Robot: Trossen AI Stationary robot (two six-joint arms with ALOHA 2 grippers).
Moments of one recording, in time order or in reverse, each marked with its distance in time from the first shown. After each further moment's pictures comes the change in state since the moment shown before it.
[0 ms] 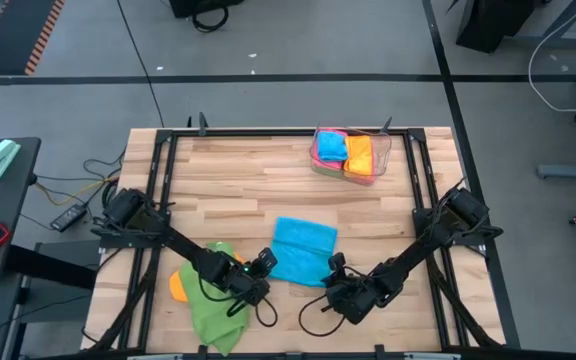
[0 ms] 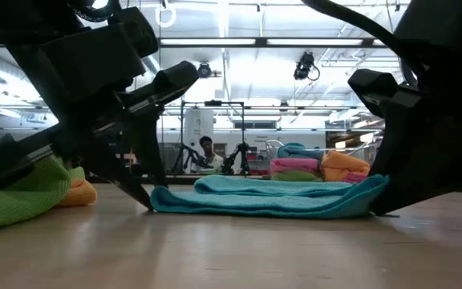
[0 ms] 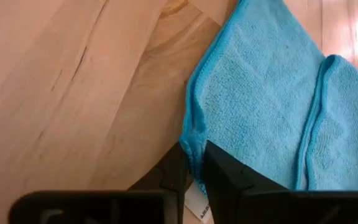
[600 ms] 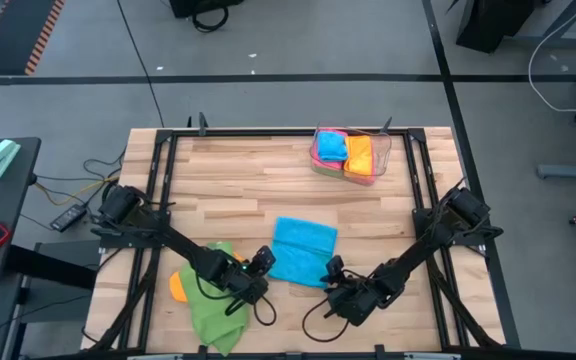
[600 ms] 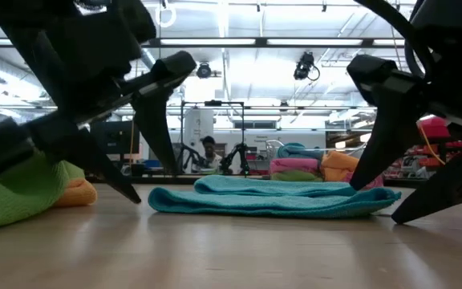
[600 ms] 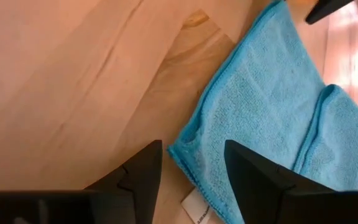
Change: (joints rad) left arm -0.003 -0.041 0.000 -0.043 -0.005 -0.009; right arm 0.002 -0.005 0.002 0.009 -0.008 -0.144
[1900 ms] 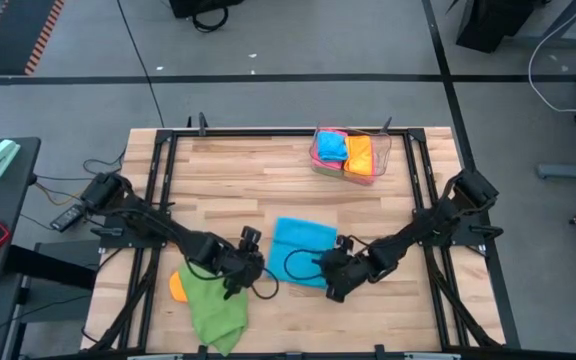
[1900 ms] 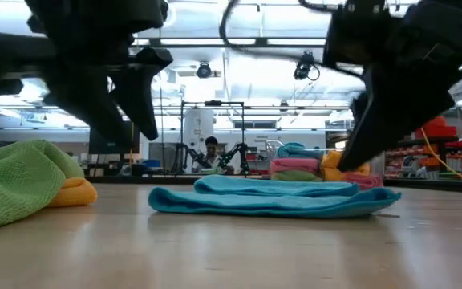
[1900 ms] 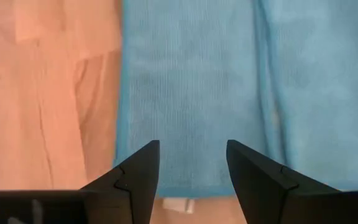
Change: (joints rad) left arm 0.061 -0.186 0.000 -0.220 0.089 -0.465; right arm -0.162 -0.159 0.007 -0.161 -0.221 0.775
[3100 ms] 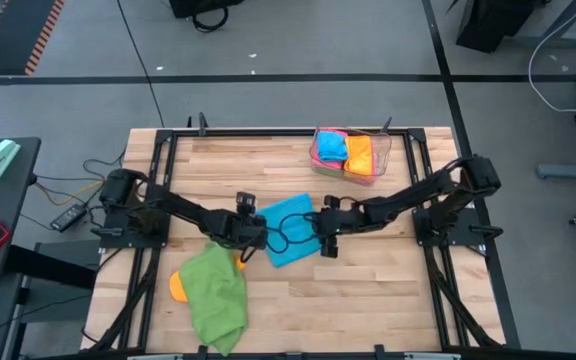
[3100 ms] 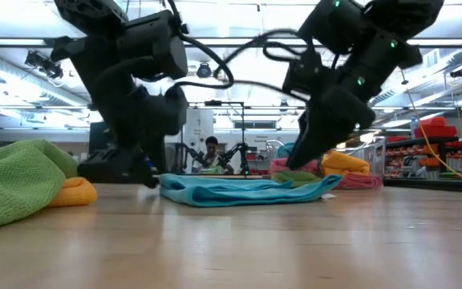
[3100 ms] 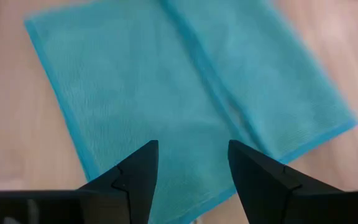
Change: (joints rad) left arm 0.282 0.109 -0.116 0.020 -0.283 0.080; right arm -0.404 -0.103 -0.153 0.213 -0.162 -0.578
